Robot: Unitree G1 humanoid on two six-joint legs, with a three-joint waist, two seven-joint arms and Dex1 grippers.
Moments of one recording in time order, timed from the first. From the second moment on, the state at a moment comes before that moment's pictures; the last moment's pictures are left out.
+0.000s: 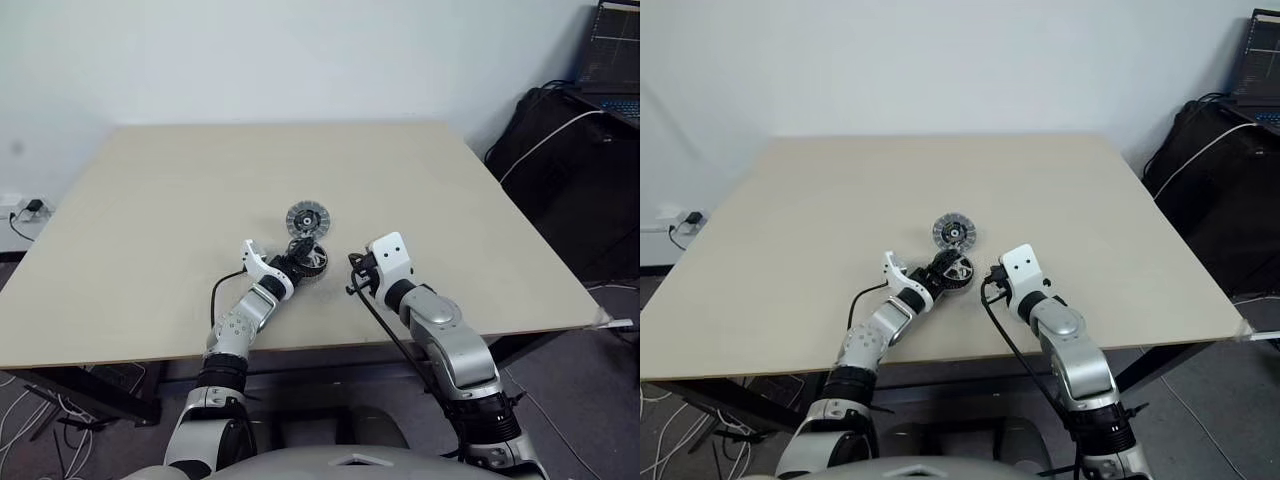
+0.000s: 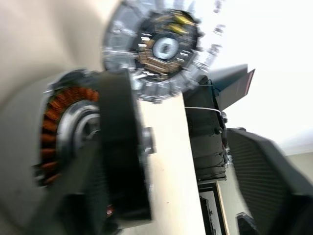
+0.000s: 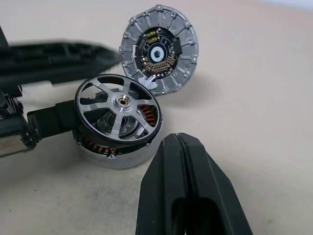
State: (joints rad) left arm -0.32 -0.12 0.15 0.42 -0.94 0.47 -0.21; right arm -0.11 -0.19 0.16 -0.25 0.06 0.60 0.32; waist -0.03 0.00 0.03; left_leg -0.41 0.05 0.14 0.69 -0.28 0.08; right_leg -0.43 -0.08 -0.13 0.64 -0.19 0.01
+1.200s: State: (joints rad) left arm 0.13 0.10 -0.19 -0.02 -0.12 0.06 -0.09; right arm -0.27 -0.11 0.28 0.01 0.04 0.54 0.36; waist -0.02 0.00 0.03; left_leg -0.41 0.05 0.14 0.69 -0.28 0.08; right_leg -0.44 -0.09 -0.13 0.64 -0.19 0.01
